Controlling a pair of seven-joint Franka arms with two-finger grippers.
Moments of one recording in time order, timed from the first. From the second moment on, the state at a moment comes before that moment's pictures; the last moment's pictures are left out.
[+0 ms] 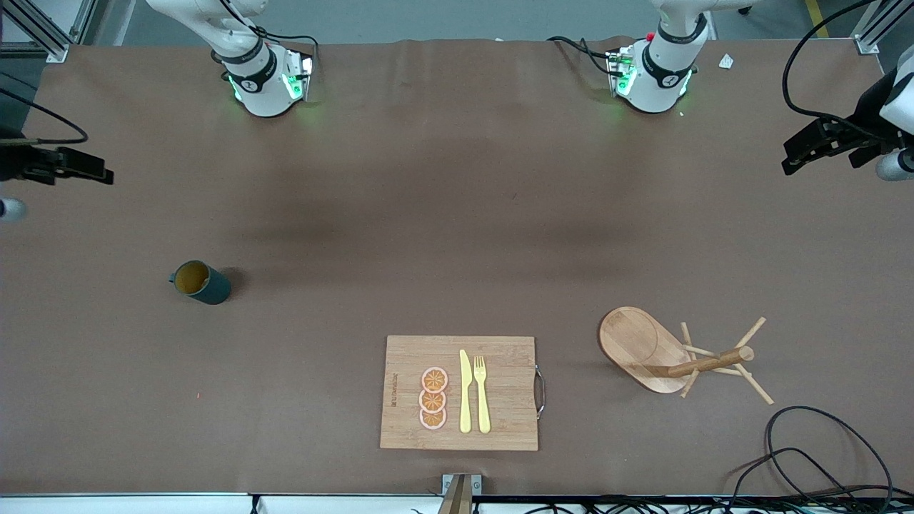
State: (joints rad) left arm 0.04 -0.06 -0.12 -1.56 0.02 1.49 -0.15; right arm -0.04 0.07 -0.06 -1.46 0.00 1.31 -0.07
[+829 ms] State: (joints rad) left arm 0.04 -0.06 -0.13 -1.56 0.02 1.49 -0.15; right arm -0.04 0.02 -0.06 -1.51 -0.01 1.34 -0.01
